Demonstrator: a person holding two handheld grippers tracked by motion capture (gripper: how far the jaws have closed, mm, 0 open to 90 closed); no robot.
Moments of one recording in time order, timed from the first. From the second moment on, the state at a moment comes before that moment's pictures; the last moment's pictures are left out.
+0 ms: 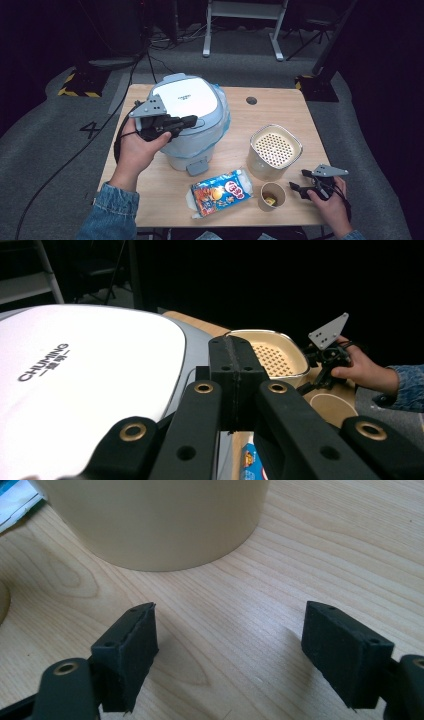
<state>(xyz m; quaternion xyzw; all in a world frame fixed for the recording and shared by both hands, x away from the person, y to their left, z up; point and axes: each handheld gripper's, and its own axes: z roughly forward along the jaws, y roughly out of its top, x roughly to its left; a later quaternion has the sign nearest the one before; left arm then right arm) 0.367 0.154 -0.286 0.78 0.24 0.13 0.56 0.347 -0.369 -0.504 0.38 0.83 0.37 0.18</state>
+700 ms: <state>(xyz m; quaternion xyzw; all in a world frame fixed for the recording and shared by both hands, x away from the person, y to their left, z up) 0.369 0.138 -0.290 0.81 0.24 0.15 0.51 0.348 -0.369 -0.504 0.38 0.83 0.37 0.17</state>
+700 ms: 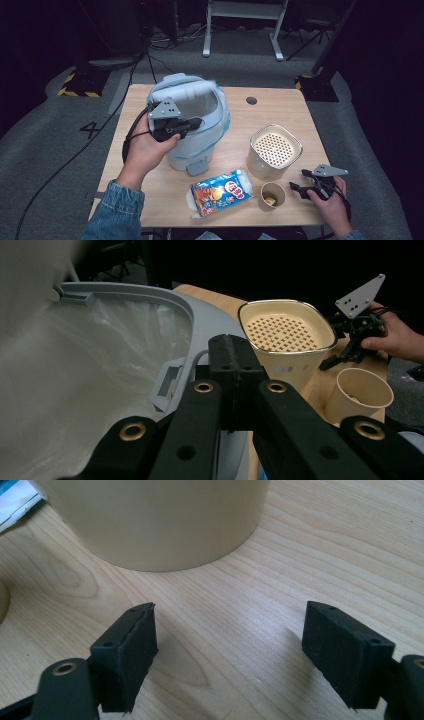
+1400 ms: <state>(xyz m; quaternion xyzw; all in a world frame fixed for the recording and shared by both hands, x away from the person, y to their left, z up) 0.345 0.119 -0.302 0.79 0.18 0.10 0.57 0.348 -0.369 -0.504 0.38 0.83 0.37 0.17</state>
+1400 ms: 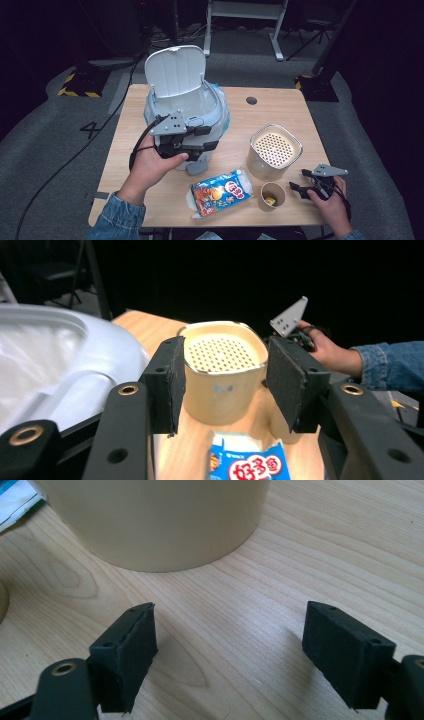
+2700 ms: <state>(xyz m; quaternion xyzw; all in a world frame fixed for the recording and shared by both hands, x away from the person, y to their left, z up) 0.374 0.043 -0.470 0.90 0.25 0.00 0.37 0.348 -0.369 -0.504 0.38 0.83 0.37 0.17</state>
